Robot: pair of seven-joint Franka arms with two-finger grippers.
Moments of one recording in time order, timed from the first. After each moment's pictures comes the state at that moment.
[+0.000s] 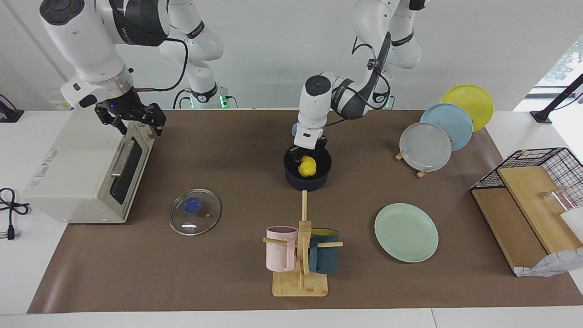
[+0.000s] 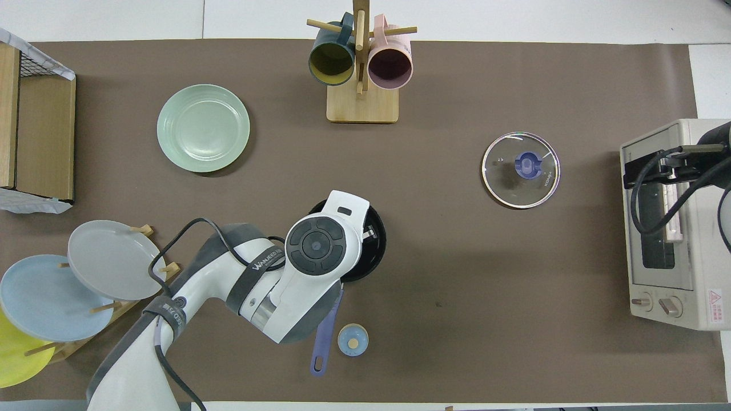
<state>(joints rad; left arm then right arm) -0.72 0.17 -0.03 -2.04 -0.04 2.25 -1.09 0.01 -0.01 -0.02 -1.67 -0.04 1.60 0.03</state>
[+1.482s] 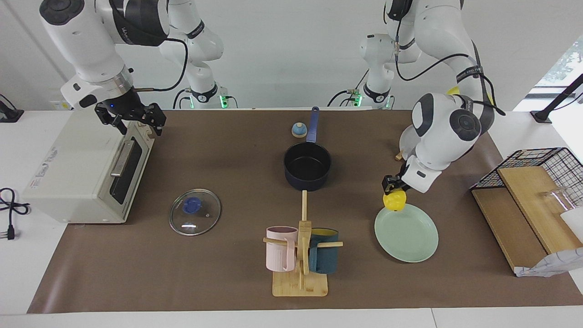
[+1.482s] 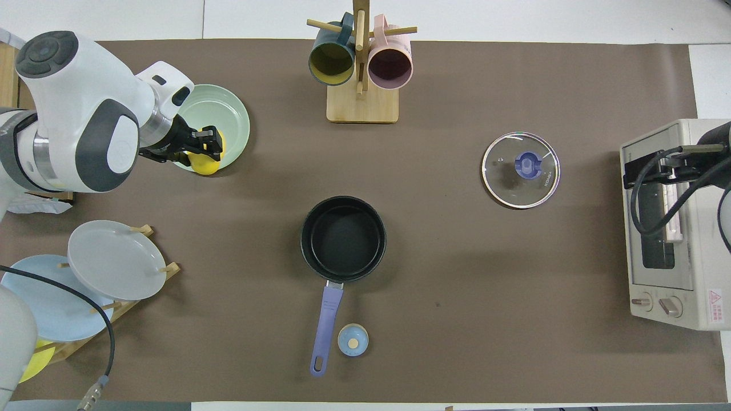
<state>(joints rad) -0.18 0.38 -0.01 -1.62 -0.09 1.93 -0.21 0.01 -0.01 -0.02 -1.67 -0.04 1.60 0.03</state>
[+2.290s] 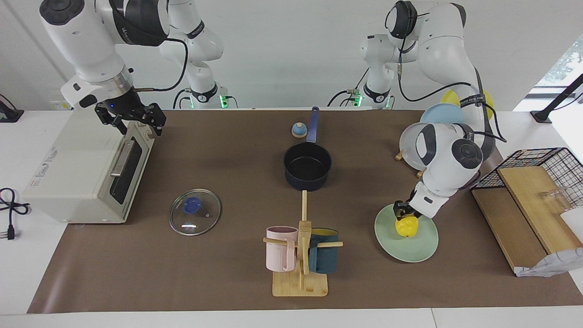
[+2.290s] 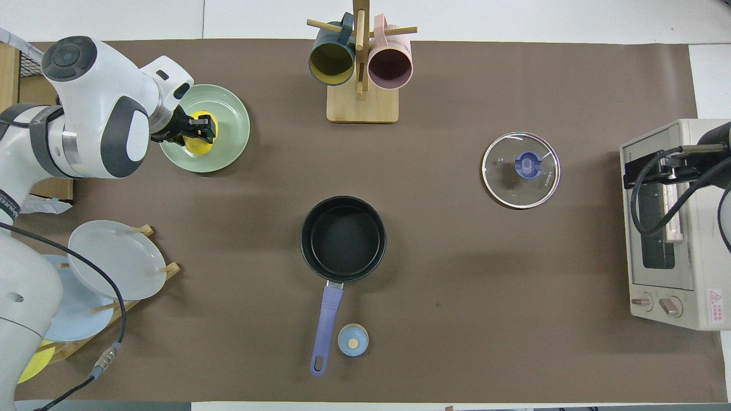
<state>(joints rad) -0.15 0.50 -0.02 -1.59 -0.03 2.10 -0.14 0.01 -0.01 -0.02 -1.67 -0.04 1.60 0.03</state>
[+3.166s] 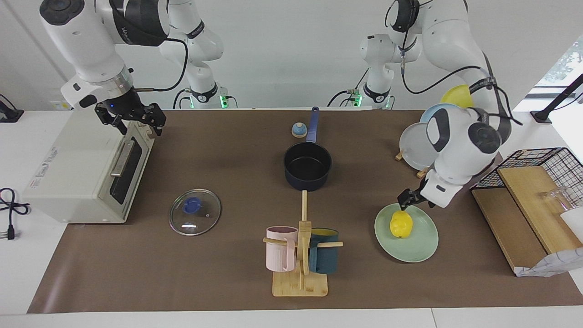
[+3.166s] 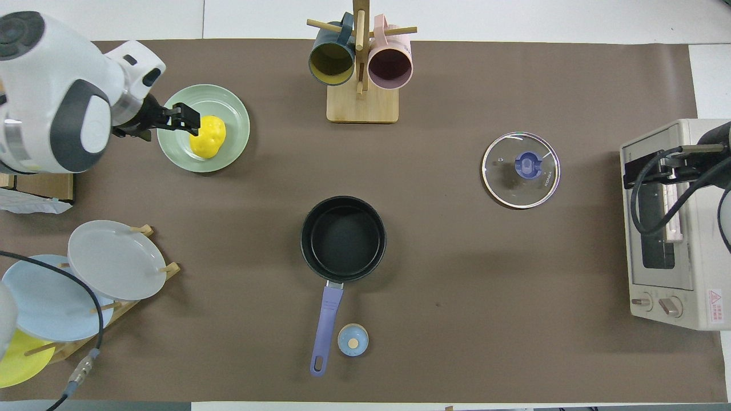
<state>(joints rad) -0.11 0.36 -0.02 -1.54 -0.04 1.91 -0.14 0.01 -0.01 -0.02 -1.67 -0.04 1.60 0.03</state>
